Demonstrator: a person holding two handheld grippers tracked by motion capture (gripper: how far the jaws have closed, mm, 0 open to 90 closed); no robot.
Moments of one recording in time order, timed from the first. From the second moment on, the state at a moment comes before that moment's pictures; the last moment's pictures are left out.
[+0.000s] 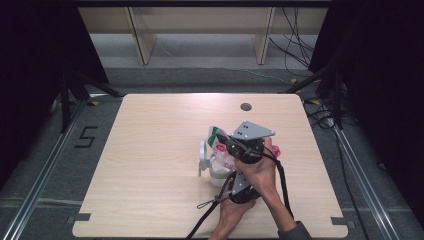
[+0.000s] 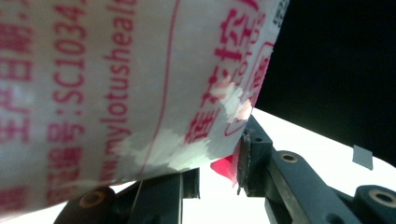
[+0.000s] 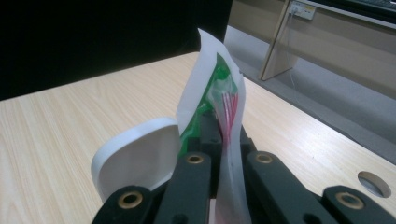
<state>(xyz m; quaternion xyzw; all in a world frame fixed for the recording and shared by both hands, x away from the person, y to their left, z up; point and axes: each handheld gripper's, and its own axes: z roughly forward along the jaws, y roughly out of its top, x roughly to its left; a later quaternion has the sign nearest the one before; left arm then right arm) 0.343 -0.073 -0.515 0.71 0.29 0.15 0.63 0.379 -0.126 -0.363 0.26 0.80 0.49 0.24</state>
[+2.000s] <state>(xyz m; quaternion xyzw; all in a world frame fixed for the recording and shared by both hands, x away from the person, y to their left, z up) 0.345 -0.077 -0.512 0.69 0.28 0.14 0.65 0.381 -0.116 -0.362 0.25 0.80 0.47 0.26</state>
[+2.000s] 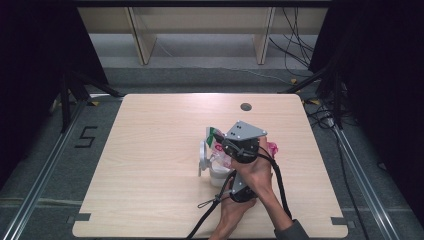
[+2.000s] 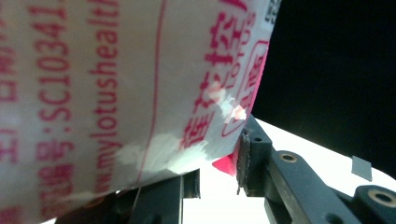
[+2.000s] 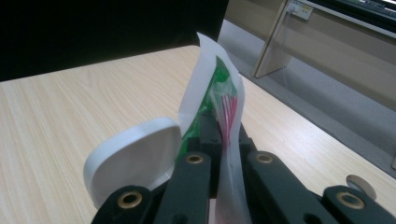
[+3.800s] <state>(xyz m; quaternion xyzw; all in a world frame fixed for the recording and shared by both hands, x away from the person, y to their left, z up) 0.345 -0.075 -0.509 0.68 0.29 0.15 0.66 0.377 -0.109 -0.359 0.24 0.80 0.48 0.26</state>
